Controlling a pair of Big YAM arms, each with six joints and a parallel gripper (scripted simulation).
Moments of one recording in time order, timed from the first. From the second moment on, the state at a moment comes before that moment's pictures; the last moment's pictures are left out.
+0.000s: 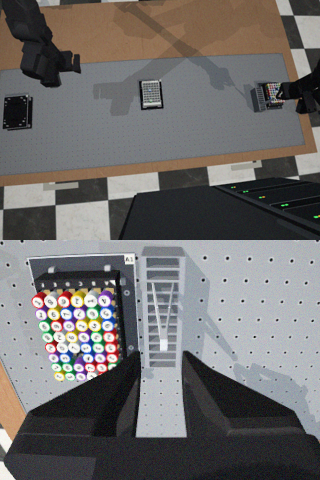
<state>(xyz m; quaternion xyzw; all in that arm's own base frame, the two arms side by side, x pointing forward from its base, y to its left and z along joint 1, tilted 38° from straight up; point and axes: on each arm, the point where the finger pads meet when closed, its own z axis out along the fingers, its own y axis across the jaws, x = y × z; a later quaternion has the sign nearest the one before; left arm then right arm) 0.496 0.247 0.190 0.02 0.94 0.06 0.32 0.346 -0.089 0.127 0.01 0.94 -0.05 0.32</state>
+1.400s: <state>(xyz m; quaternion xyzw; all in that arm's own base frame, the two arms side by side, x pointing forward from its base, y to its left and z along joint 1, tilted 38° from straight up) 0.505 0.249 0.169 0.02 0.95 0.06 0.32 0.346 -0.089 0.127 0.01 0.94 -0.05 0.32</state>
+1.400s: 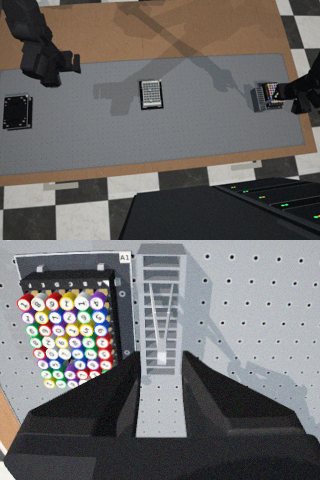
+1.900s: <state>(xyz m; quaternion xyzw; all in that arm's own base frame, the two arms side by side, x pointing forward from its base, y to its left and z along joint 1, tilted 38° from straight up) 0.520 0.252 0.156 0.02 0.94 0.06 0.32 0.346 -0.089 0.127 0.01 0.94 -0.05 0.32</state>
